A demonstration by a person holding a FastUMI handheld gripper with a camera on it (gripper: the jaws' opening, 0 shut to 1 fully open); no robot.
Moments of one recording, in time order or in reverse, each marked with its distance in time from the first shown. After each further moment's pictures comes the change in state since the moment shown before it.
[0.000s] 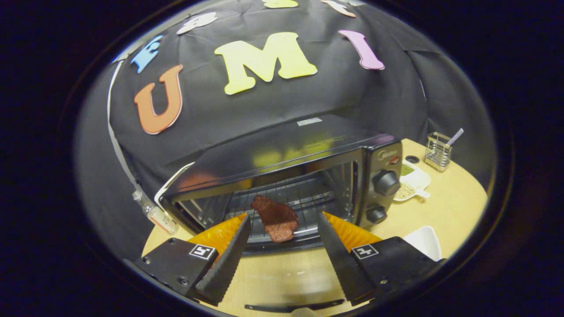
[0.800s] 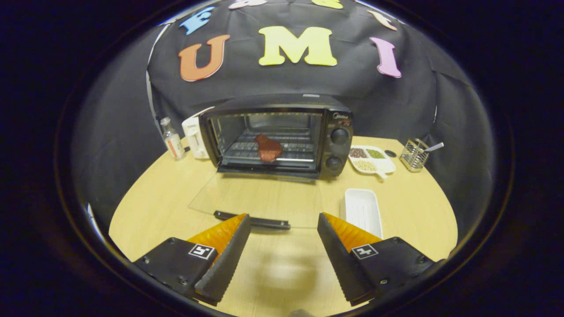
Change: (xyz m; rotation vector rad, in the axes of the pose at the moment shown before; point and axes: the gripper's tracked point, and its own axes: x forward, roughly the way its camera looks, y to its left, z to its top) arm -0.131 -0.050 -0.112 -0.242 0.224 0.032
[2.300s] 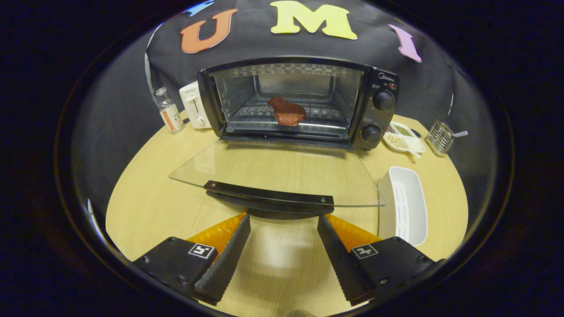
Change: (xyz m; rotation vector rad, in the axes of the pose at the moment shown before) arm 0.056 0.023 -0.011 -0.027 0.145 0.016
